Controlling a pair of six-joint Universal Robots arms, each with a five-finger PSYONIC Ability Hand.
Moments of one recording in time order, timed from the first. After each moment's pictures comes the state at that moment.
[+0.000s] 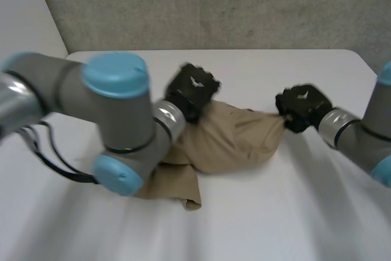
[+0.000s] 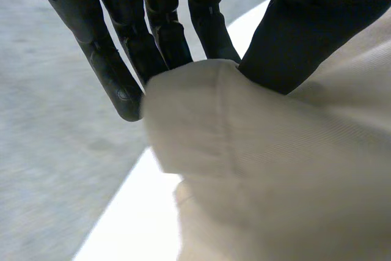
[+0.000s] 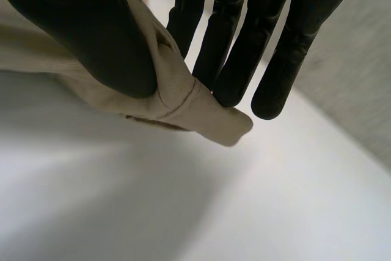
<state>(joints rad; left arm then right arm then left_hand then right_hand) 4.01 -2.23 -1.06 3.16 -1.52 3.70 1.77 -1.00 1.39 -0.06 1.19 2.65 1.13 1.19 1.19 1.19 0.96 0.95 1.18 1.17 1.19 0.97</state>
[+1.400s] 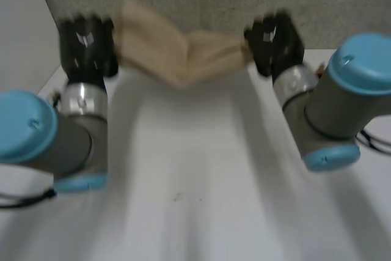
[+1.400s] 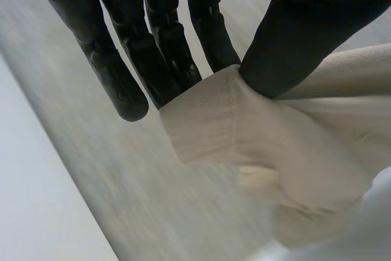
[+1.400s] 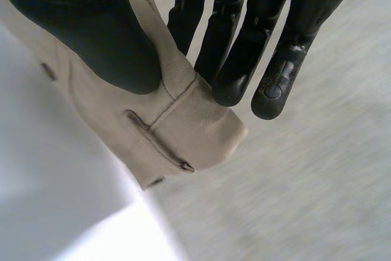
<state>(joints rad) 4.21 -1.90 -1.68 3.92 -1.85 3.51 2.10 -1.09 1.30 -0.32 1.58 2.49 1.13 1.20 1.19 1.20 0.96 0.97 1.18 1.20 1.19 1.00</state>
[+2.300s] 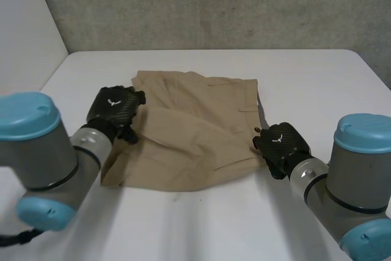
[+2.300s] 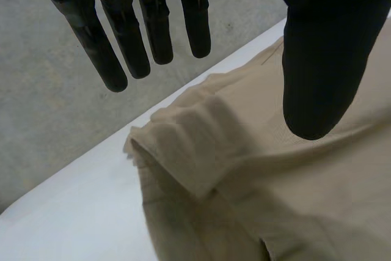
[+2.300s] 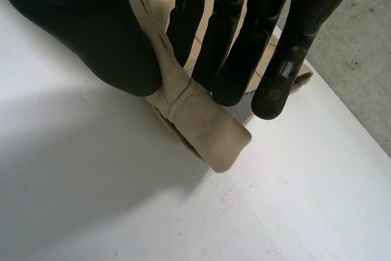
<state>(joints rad) 4.29 -1.93 -1.69 3.46 -1.55 3.41 2.01 -1.15 1.75 -0.20 1.47 2.56 0.46 0.47 0.47 0.48 0.30 0.98 1.18 1.20 1.19 1.00</state>
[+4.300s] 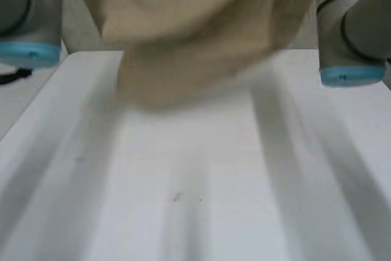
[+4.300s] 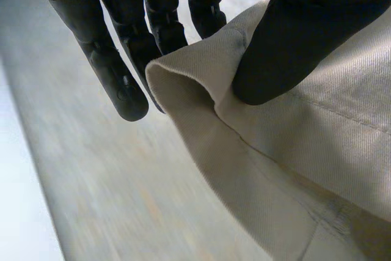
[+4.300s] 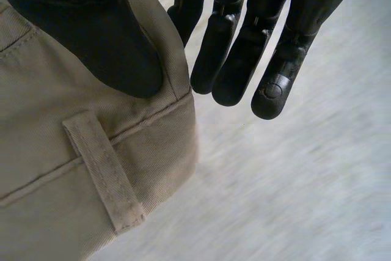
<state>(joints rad) 4.32 -2.00 -0.83 3.50 -1.63 3.45 2.02 -1.10 0.92 -0.46 1.65 2.58 1.13 1.20 1.19 1.20 0.97 0.98 1.19 1.20 1.19 1.00</state>
